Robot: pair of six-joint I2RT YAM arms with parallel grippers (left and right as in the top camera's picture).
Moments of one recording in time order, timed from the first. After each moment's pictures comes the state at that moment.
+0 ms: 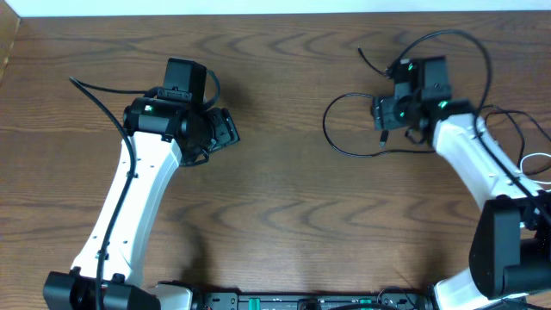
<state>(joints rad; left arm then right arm) -0.17 1.49 1.35 -1.11 0.10 -0.56 0.14 1.72 1.14 -0.38 -0.07 -0.01</state>
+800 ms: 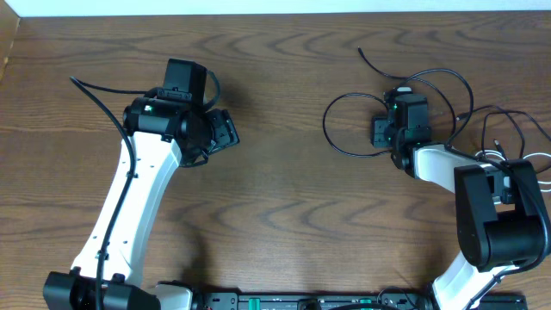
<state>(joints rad) -0.17 1.49 1.35 -1.12 0.10 -0.54 0.15 1.87 0.83 0.20 0.03 0.13</state>
